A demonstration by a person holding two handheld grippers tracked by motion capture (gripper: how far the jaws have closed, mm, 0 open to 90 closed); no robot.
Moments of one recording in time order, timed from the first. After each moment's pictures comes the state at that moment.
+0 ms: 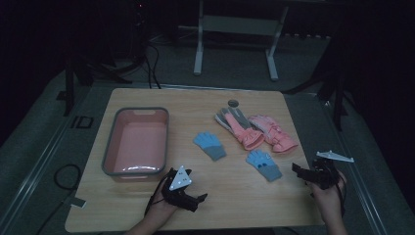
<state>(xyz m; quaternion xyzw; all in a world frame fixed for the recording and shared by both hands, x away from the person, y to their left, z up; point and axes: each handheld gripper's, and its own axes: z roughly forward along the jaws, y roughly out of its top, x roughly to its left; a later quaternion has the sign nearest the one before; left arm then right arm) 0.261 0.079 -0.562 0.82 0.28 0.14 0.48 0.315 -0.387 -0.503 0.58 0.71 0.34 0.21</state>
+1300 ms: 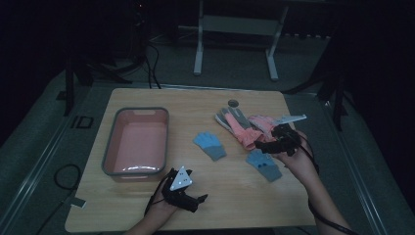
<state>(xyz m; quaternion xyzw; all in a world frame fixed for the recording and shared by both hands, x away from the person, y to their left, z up) 0.261 0.078 -0.562 0.83 0.27 0.13 0.47 0.381 -0.261 -0.431 0.42 0.83 0.32 0.17</state>
